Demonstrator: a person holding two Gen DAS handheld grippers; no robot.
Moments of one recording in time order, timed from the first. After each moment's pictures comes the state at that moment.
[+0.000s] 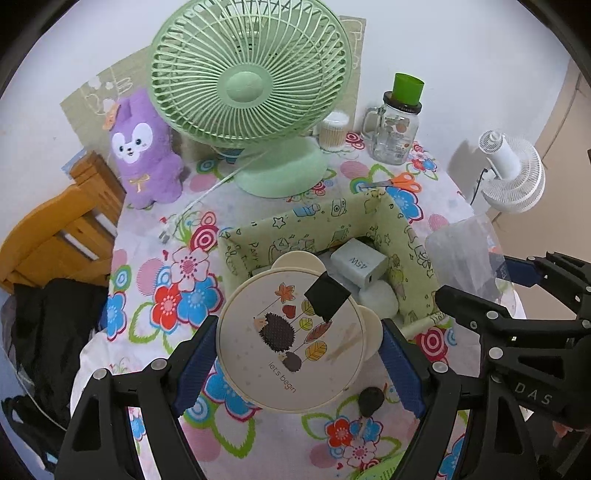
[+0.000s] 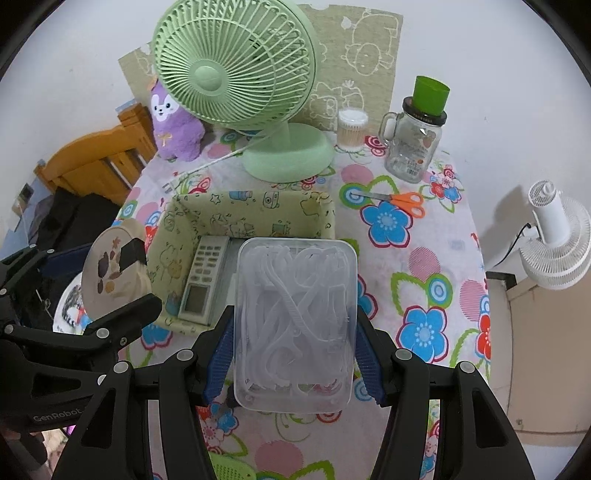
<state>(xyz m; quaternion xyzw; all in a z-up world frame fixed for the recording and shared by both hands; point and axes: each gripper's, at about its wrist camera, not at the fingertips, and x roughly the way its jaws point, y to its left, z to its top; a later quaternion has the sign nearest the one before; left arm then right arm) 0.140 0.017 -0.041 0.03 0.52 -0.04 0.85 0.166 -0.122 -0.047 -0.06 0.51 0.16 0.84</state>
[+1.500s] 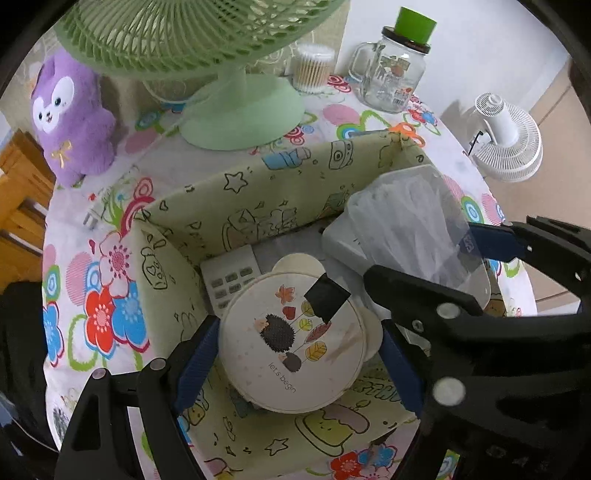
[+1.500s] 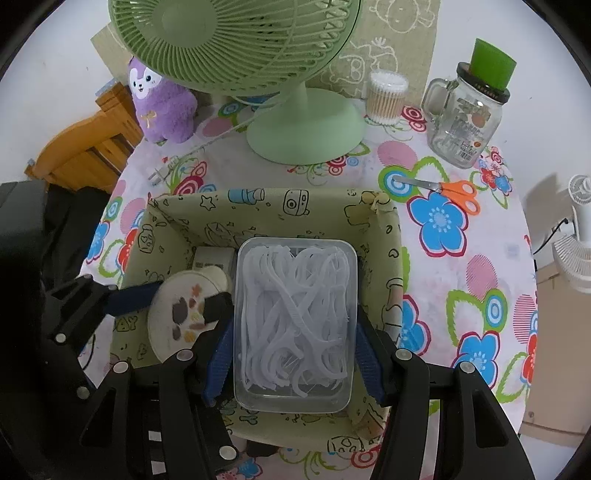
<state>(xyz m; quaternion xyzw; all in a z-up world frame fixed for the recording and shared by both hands) 0.199 0.016 -0.118 0.02 0.59 -0.11 0.80 0.230 -0.074 -0.102 -0.05 0.57 0.17 0.80</state>
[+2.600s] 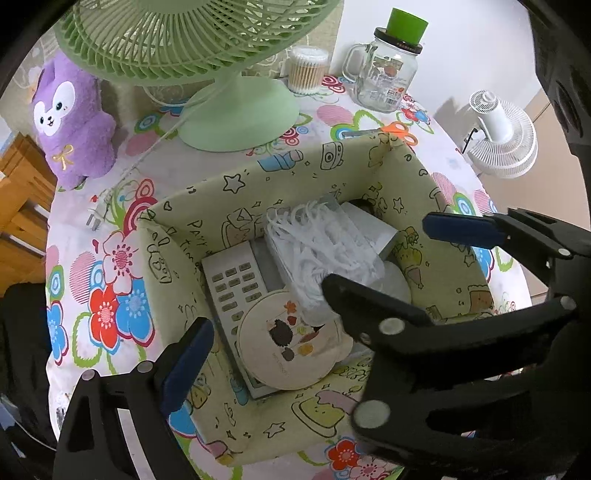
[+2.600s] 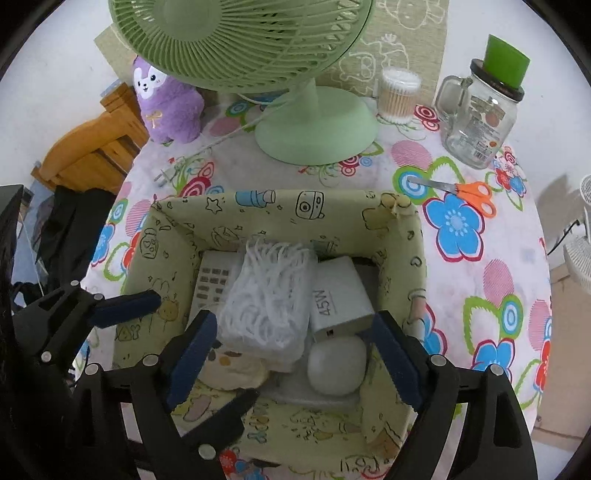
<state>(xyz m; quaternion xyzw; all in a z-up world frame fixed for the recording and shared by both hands) 0.192 0.015 -0.107 0.02 0.59 -0.11 0.80 0.232 -0.071 -0.108 -0.04 0.56 0.19 0.80</state>
